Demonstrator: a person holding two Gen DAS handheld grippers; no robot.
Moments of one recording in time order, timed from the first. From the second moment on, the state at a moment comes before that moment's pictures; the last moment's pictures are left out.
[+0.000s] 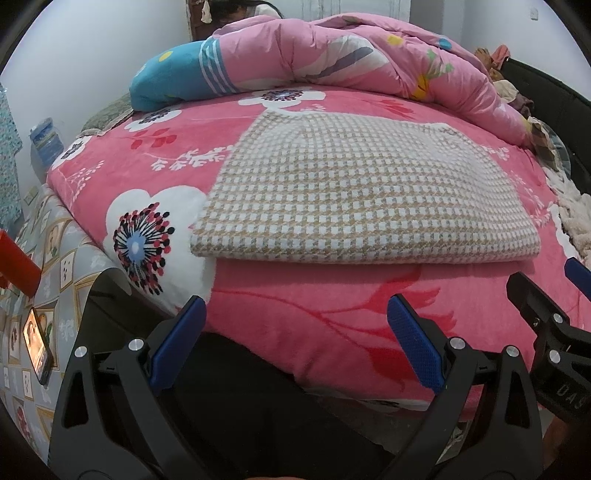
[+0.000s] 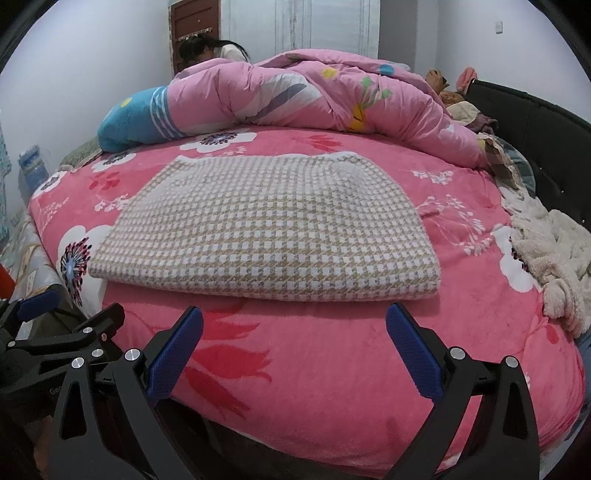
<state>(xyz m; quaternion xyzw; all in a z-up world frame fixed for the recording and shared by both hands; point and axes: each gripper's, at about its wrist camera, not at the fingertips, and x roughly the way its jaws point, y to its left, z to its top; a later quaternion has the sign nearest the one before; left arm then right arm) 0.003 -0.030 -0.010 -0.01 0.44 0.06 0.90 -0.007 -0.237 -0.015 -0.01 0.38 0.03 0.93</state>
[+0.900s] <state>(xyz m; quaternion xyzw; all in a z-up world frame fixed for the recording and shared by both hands) 0.005 -0.027 -0.014 -0.02 0.44 0.06 0.89 -0.007 -0.232 -0.016 -0.01 0.38 0.03 0.92</state>
